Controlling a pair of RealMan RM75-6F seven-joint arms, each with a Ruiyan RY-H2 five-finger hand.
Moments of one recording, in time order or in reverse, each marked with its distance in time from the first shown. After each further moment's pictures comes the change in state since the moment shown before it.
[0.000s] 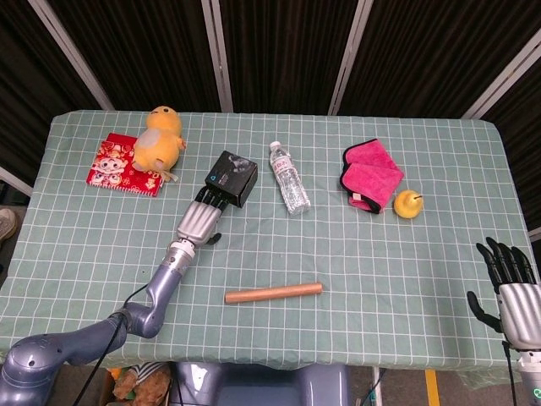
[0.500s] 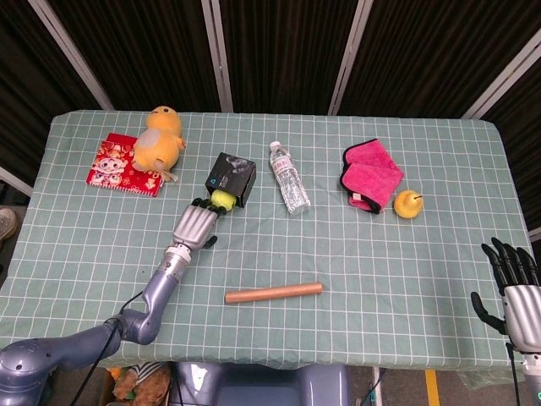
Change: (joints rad) left arm 0.040 0.029 -0.012 -0.089 -0.020 0.008 0.039; right arm -0.016 0.004 -0.003 0.010 -0.010 0.037 0.020
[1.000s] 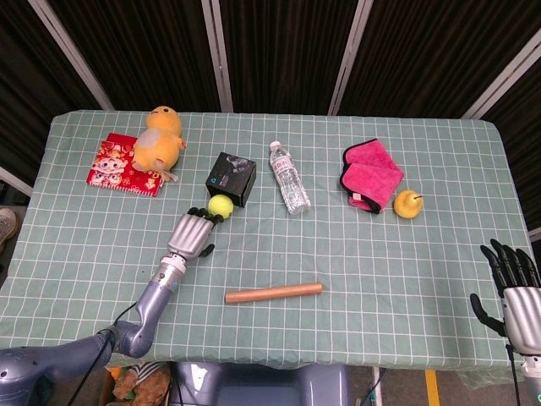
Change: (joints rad) left arm 0.073 0.029 0.036 -0.102 0.045 0.071 0.007; right arm -0.001 -0.002 -0.008 -0.003 -0.009 0.004 -0.007
